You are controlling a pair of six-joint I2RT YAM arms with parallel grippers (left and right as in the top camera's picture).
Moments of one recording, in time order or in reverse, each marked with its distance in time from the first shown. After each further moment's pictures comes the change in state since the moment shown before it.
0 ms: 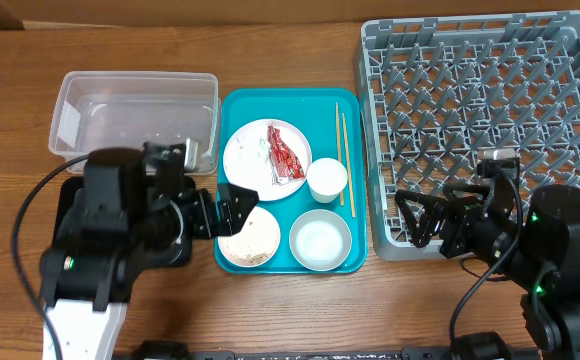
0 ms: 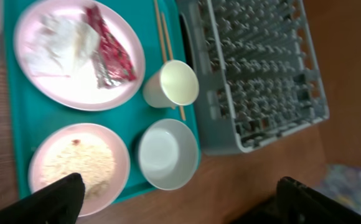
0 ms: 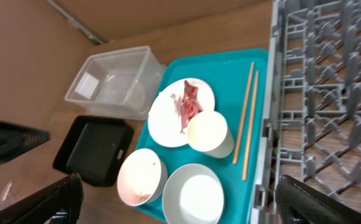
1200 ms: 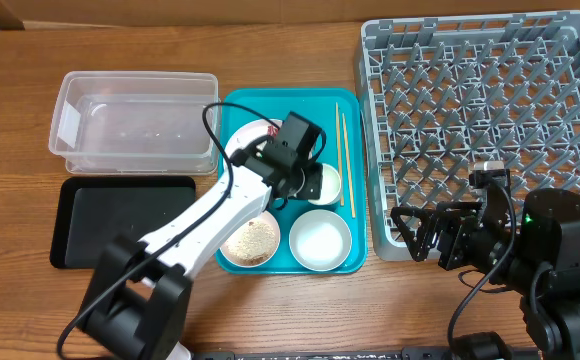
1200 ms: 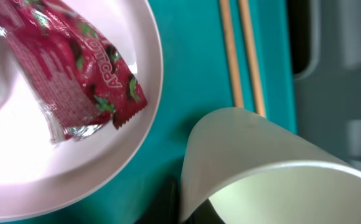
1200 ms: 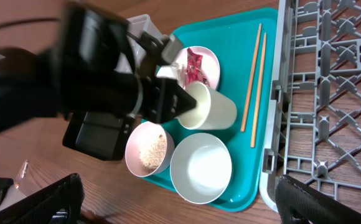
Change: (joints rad) left arm -0.478 0.749 0.106 0.371 -0.497 -0.134; right arm 0.000 0.002 0.000 -0.114 -0.047 0.003
